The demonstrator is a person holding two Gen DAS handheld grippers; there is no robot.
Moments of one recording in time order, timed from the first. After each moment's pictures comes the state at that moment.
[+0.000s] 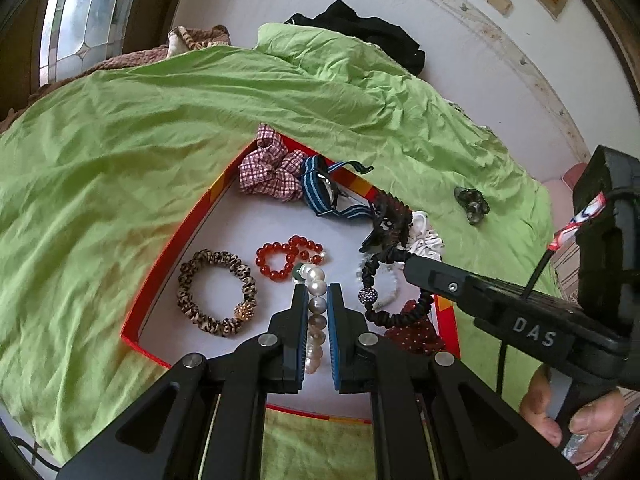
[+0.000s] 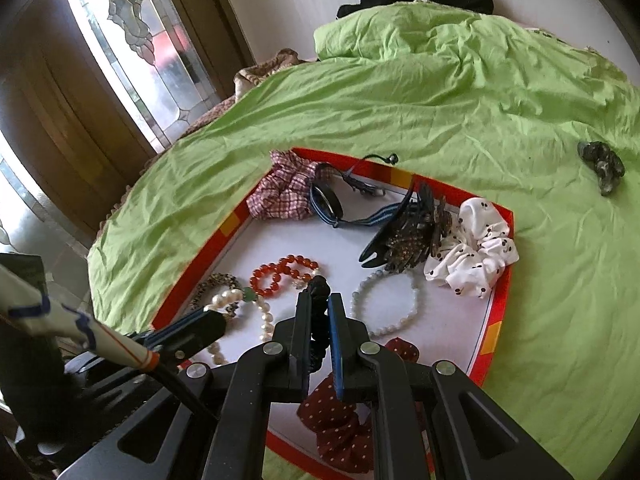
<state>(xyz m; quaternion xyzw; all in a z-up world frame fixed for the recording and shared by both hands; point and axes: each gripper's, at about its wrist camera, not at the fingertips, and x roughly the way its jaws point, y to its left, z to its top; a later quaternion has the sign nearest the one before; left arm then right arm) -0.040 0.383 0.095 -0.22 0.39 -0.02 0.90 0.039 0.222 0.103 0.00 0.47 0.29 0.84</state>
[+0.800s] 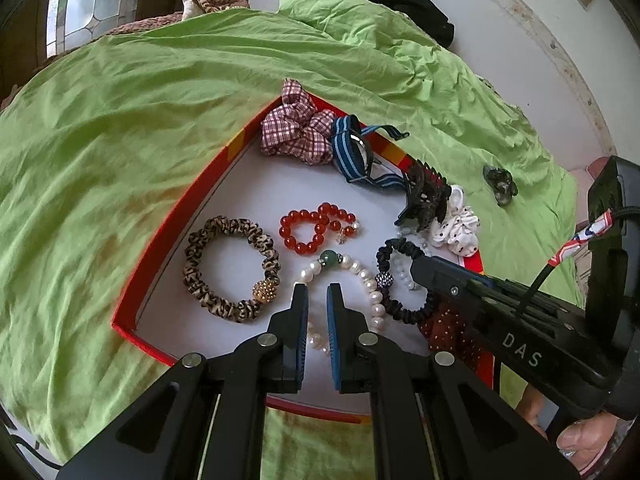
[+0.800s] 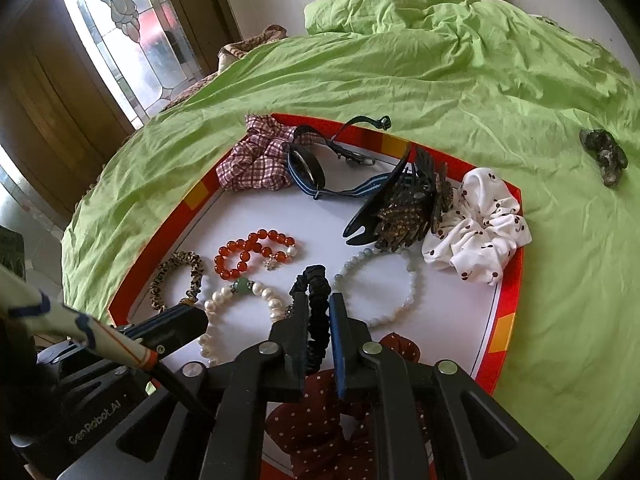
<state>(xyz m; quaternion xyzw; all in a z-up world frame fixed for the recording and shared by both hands) -0.027 0.387 0.070 -0.22 0.44 0.01 0.87 0.047 0.231 0.070 -0.03 0.49 0.27 0.83</state>
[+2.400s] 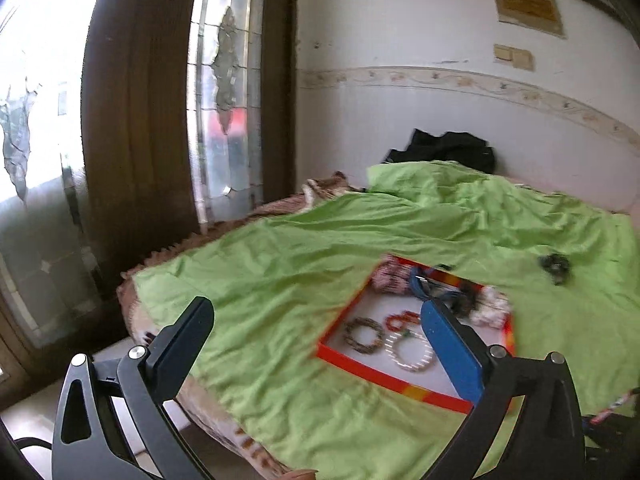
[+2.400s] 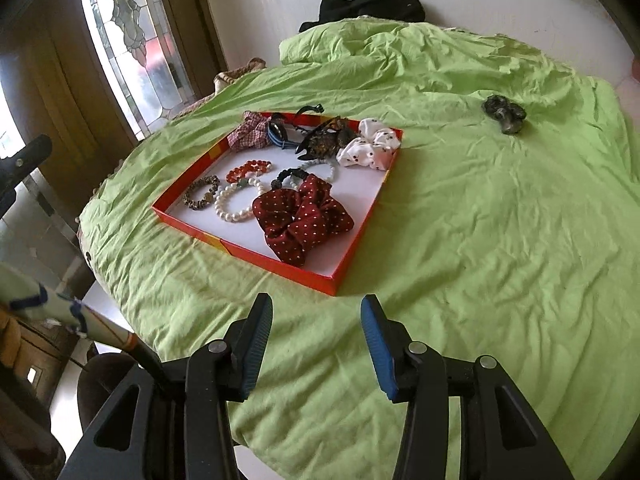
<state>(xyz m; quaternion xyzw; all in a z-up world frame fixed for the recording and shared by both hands) -0.202 0.333 0.209 -0.06 0.21 0.25 0.94 -0.118 0.115 0.102 -0.01 0.44 0.22 0.87</state>
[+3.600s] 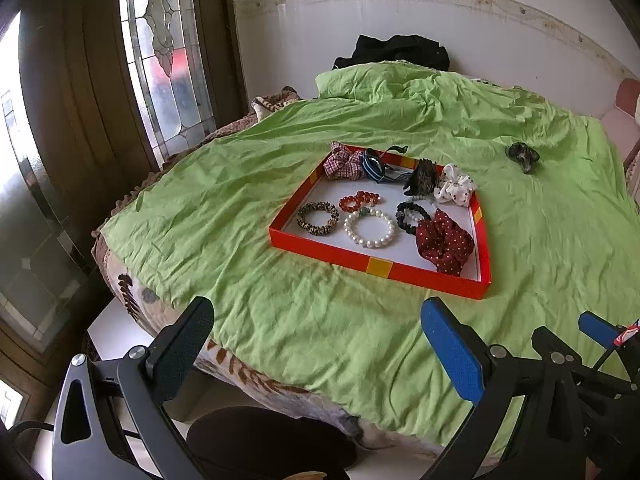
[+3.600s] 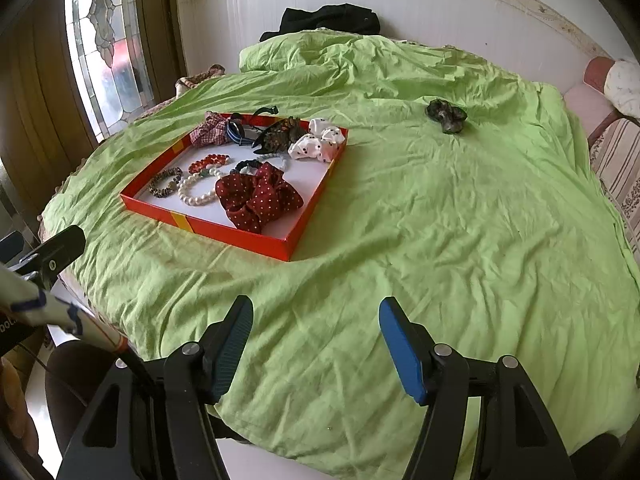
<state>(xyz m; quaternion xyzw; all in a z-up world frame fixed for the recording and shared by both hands) -0.209 0.292 0.153 -0.02 0.36 0.18 0.91 -0.159 0.102 0.104 -0.04 0.42 0.12 0.90</state>
